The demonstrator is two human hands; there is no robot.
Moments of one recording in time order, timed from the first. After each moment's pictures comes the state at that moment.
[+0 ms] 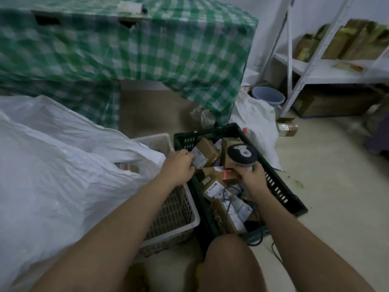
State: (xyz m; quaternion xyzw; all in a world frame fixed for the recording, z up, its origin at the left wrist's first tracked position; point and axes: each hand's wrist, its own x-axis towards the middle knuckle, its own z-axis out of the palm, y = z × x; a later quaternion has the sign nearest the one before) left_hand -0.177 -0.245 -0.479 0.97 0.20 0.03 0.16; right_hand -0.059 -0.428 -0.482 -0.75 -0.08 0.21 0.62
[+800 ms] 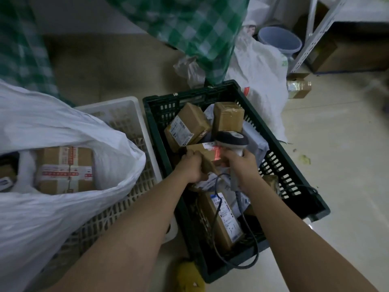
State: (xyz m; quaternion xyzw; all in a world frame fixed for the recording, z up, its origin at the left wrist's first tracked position) left_hand -0.016 -0.260 -0.680 0.90 0.25 -0.16 0.32; right_hand 0.045 -0.390 -0.610 -0.76 0.01 0.30 0.58
